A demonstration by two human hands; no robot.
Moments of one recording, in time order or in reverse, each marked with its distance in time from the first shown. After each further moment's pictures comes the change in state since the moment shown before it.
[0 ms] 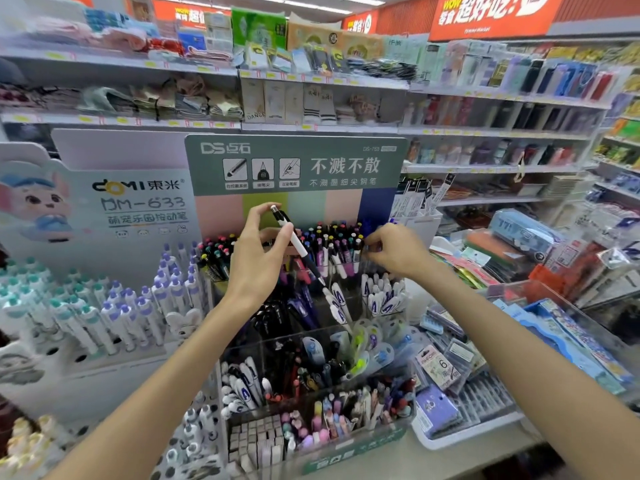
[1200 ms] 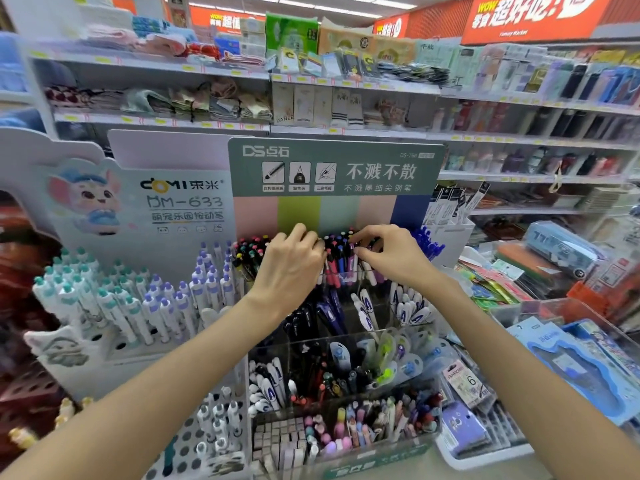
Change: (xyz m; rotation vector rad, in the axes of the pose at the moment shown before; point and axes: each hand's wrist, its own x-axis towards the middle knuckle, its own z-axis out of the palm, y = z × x) left_hand 0.013 -0.029 -0.006 1.345 0.014 0.791; right_hand -0.003 -0.053 0.004 0.409 0.043 -0.084
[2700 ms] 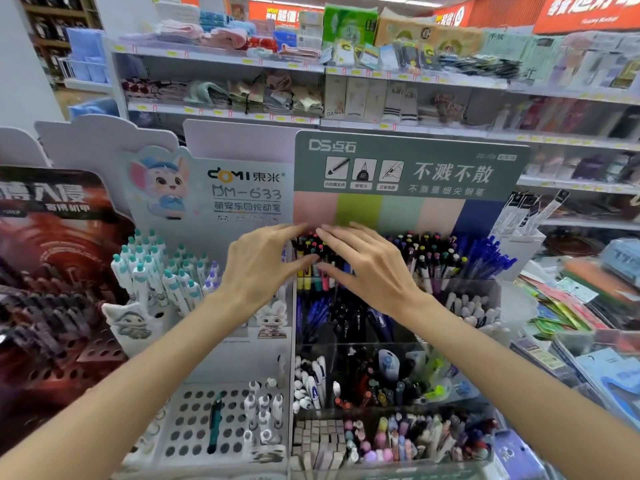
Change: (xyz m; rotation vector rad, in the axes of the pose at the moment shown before) left_hand -0.048 -0.080 -0.035 -0.384 -0.130 -0.470; right_hand 0.016 -0.051 0.088 -0.374 0.288 -0.785
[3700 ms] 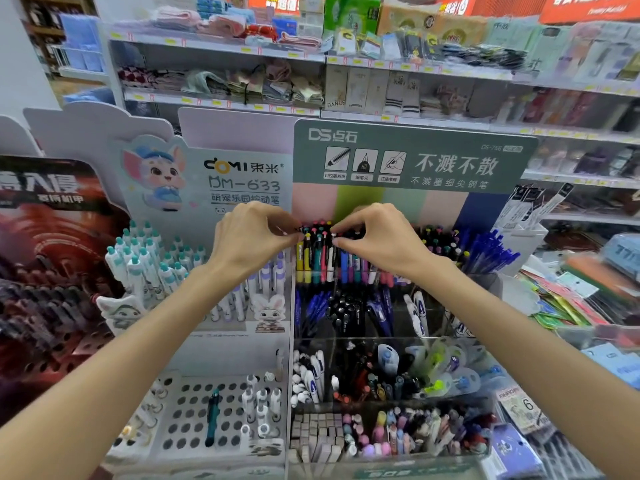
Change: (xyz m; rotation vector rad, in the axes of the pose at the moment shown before) left_hand 0.020 -0.010 -0.014 -0.215 -0.098 -0.202; right_hand 0.032 0.016 -0.028 0.384 -0.307 0.444
